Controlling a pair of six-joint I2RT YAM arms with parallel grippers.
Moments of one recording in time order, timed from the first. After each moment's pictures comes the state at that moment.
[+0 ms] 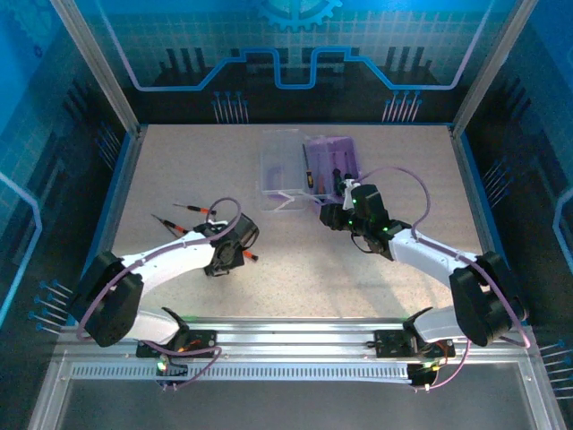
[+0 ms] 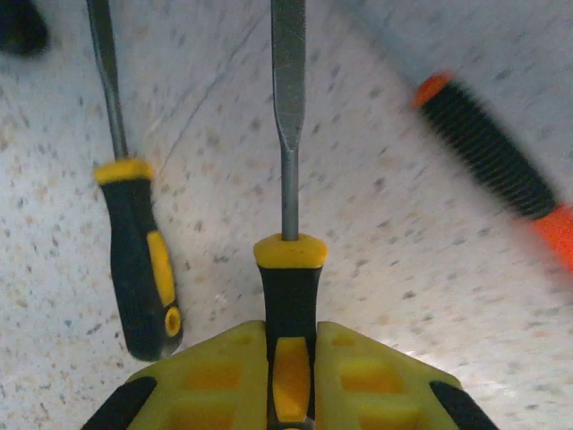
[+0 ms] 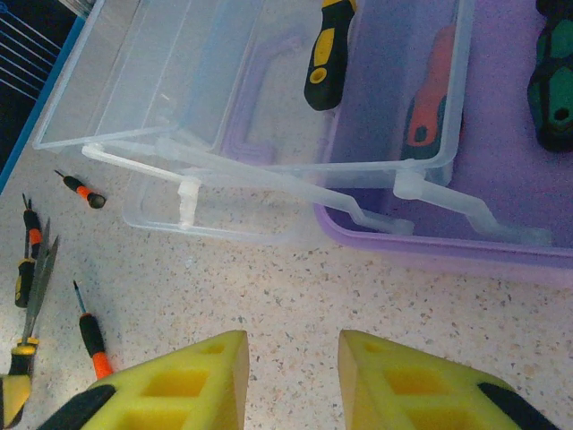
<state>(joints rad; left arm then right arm) -0.60 1.39 0.77 -0.80 -0.34 -0.92 0.48 1.38 0.70 0.07 -0.16 0.52</state>
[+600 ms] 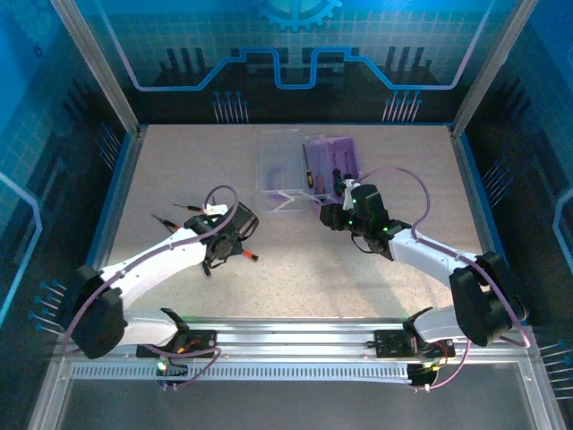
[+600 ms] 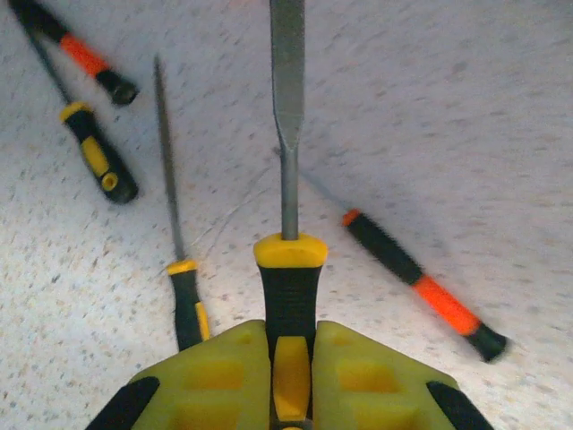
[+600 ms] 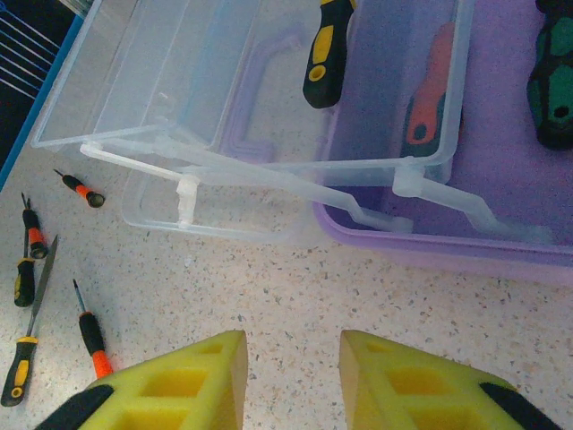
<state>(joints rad) -0.64 1.28 0.88 -0.89 -0.45 -0.84 0.48 1.38 0.70 0.07 -0.16 0.52</state>
